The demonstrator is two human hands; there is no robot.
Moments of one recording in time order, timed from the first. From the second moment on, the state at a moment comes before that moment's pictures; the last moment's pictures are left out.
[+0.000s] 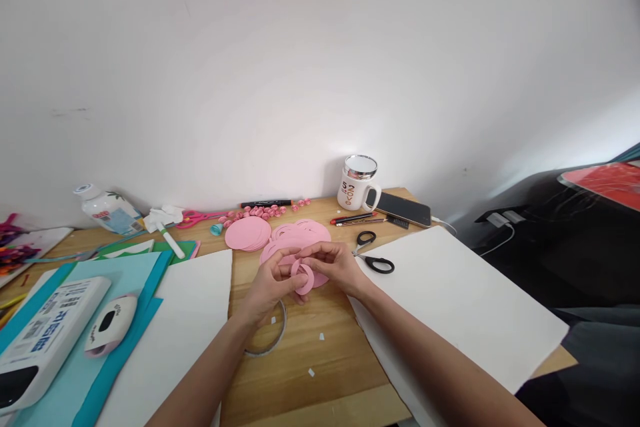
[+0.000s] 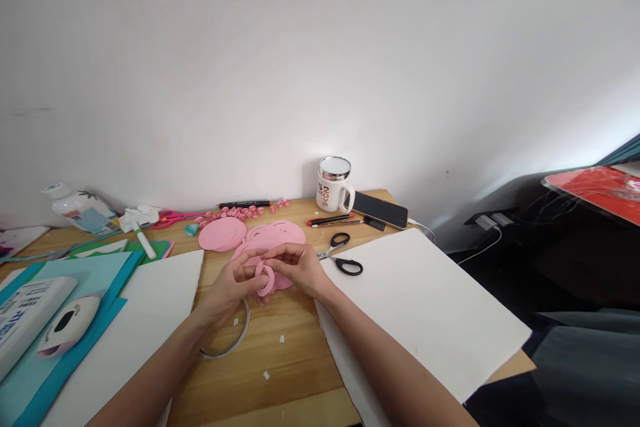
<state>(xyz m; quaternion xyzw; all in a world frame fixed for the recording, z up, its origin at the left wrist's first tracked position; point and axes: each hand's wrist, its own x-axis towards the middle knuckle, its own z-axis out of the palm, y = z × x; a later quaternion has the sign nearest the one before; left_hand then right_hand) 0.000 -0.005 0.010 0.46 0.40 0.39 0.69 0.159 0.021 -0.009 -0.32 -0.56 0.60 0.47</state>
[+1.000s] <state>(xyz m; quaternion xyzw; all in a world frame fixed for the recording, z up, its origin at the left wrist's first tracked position) 0.001 -0.007 0.012 0.48 0.42 0.36 0.68 0.157 0.019 -0.013 -0.30 -0.53 0.63 0.48</state>
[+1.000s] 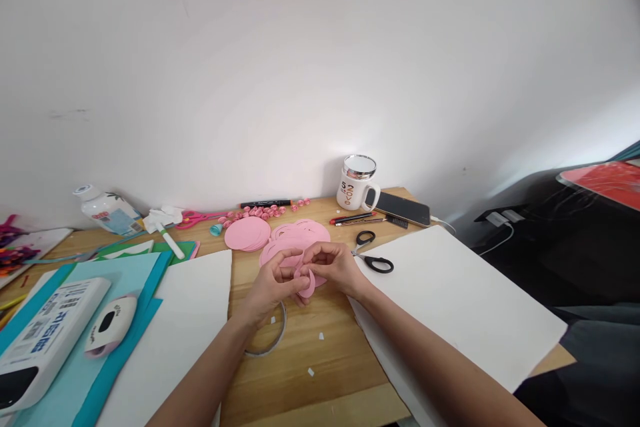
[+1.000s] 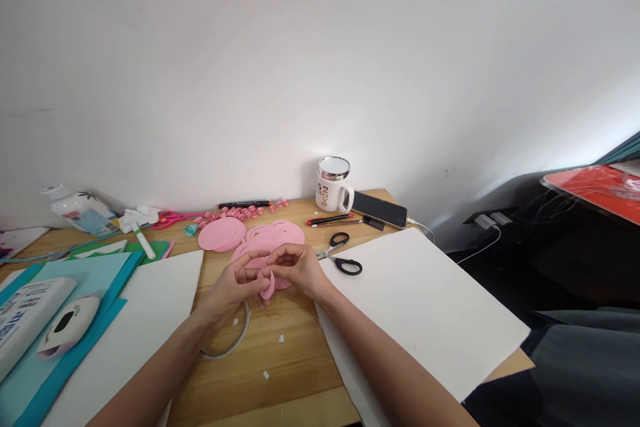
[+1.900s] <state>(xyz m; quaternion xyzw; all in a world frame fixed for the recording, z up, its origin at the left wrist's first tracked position) 0.001 -0.005 0.014 0.47 0.42 0.37 0.68 0.158 0.019 -0.011 -0.30 -0.58 0.60 0.46</state>
